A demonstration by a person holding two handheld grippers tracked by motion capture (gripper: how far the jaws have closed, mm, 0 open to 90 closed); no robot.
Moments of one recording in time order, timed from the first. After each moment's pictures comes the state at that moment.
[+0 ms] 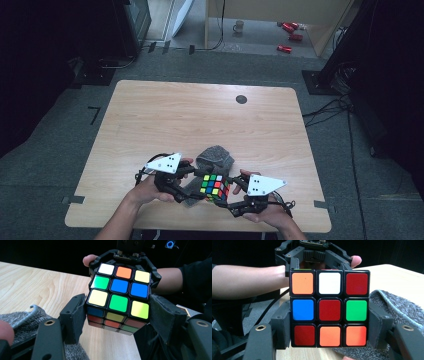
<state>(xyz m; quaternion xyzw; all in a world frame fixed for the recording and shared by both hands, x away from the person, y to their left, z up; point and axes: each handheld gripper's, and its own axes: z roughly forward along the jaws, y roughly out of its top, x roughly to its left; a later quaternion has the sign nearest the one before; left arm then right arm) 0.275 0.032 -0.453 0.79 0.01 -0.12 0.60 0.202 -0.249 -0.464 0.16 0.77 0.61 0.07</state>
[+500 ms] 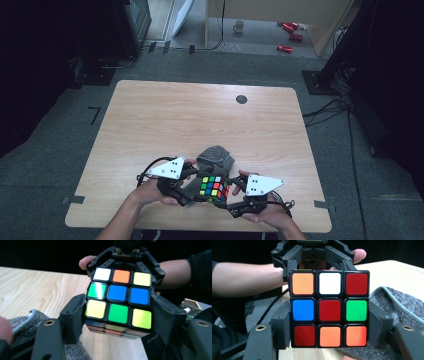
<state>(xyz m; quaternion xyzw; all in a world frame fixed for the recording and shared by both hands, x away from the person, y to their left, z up) 0.267 0.027 -0.452 0.80 -0.01 -0.09 0.60 0.202 -0.246 -0.465 0.16 0.78 0.60 0.05</state>
